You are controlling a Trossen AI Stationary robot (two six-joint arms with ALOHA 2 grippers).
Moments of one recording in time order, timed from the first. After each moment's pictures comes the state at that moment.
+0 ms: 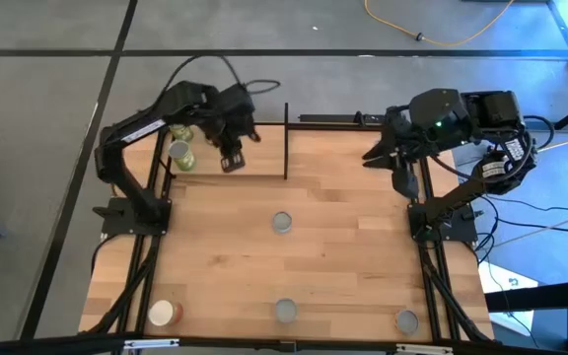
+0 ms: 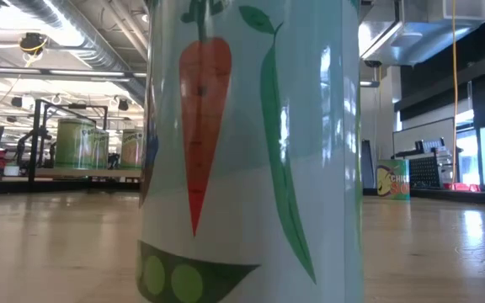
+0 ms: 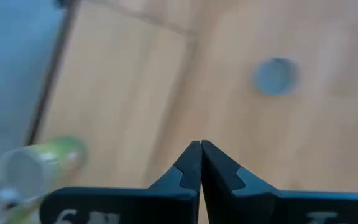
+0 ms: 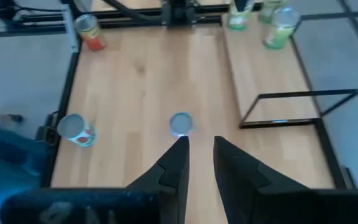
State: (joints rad) left arm 0.38 1.63 1.95 -1.52 0.04 0.01; right arm 0.00 1.50 2.32 -1.57 -0.01 0.04
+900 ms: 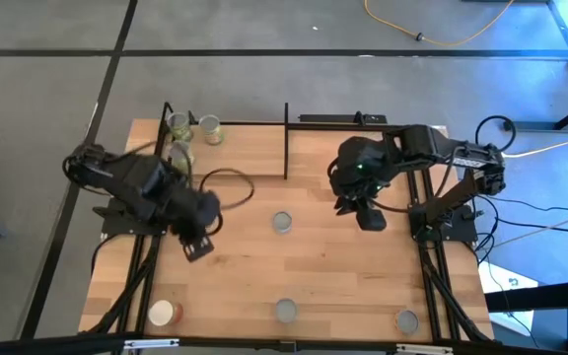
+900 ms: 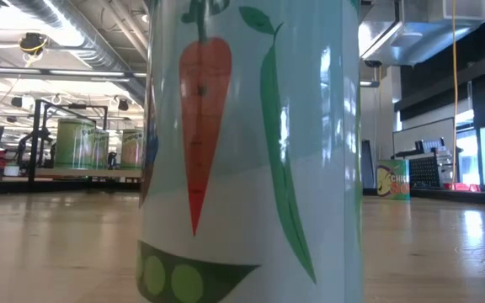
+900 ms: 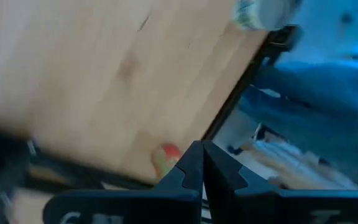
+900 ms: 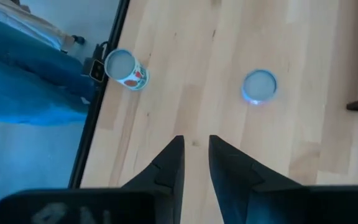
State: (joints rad) left arm -0.37 1.45 1.82 -1.57 0.22 -1.05; right arm 0.07 1.58 1.94 -1.39 -0.29 -0.03
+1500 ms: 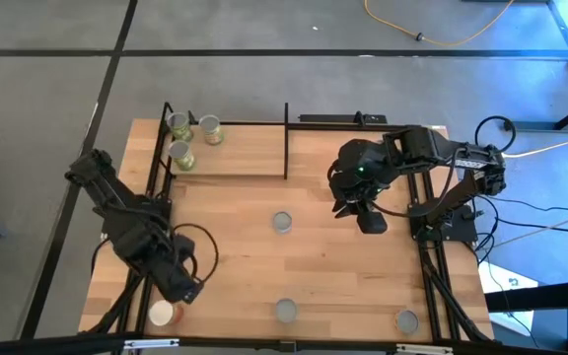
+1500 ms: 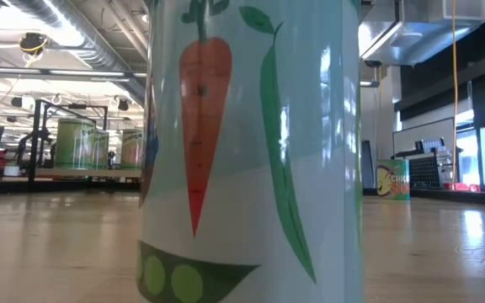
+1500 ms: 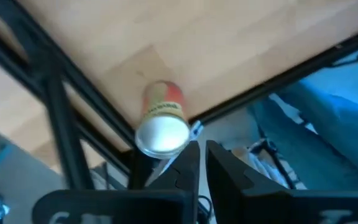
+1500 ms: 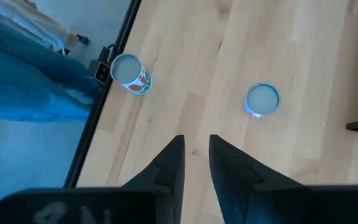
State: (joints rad) left arm -0.79 1.46 1.51 -1.37 0.20 -1.92; right arm 0.09 1.58 1.94 -1.35 -0.29 -0.07
